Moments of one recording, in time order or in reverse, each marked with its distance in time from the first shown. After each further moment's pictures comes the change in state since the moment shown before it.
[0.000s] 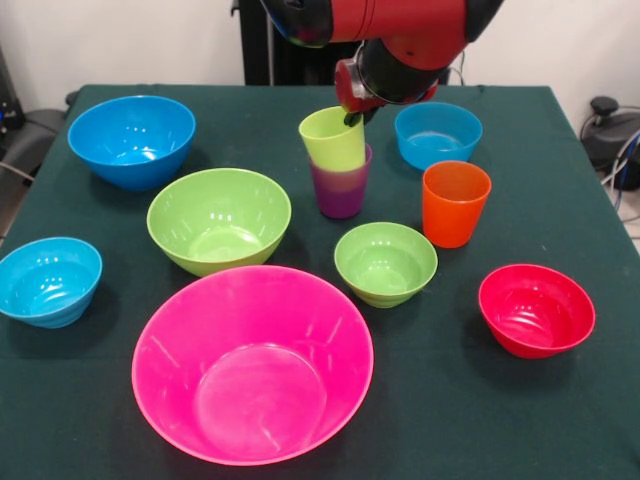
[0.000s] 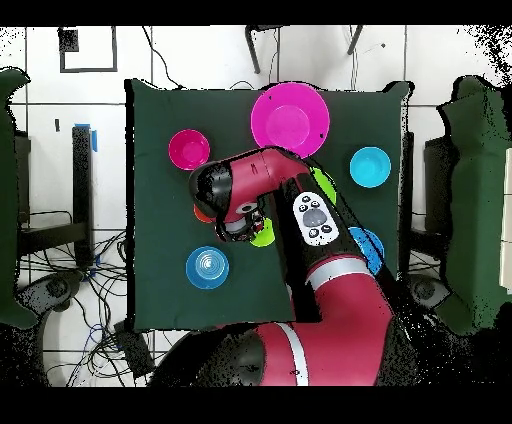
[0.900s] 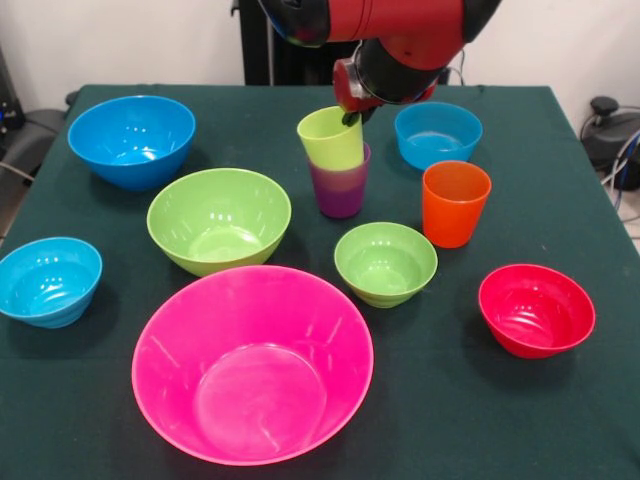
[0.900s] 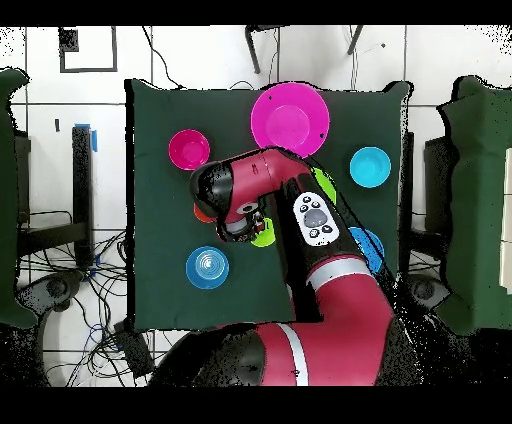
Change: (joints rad) arm 0.000 0.000 -0.005 0.000 0.000 0.000 0.000
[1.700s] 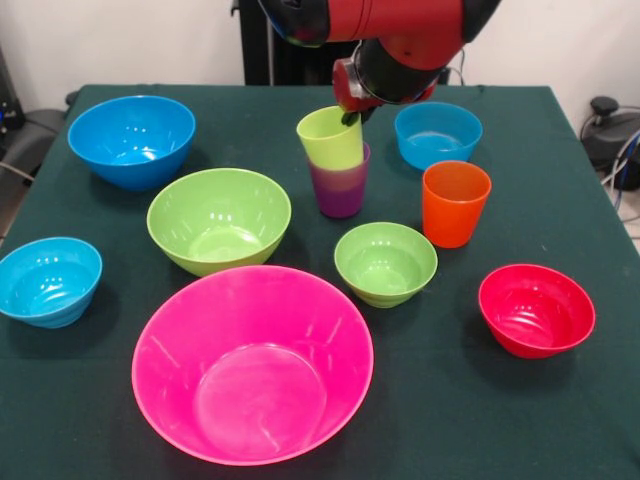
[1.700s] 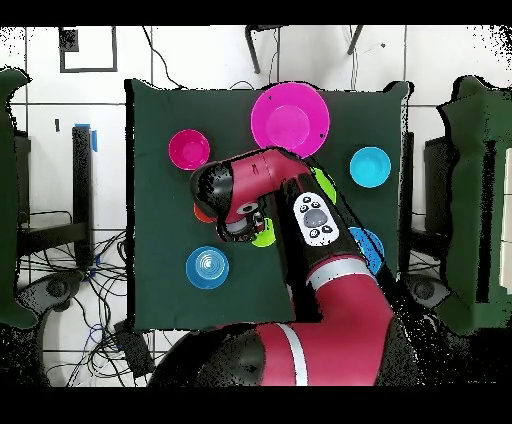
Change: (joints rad) arm 0.001 0.000 -0.002 0.000 0.000 0.000 0.000
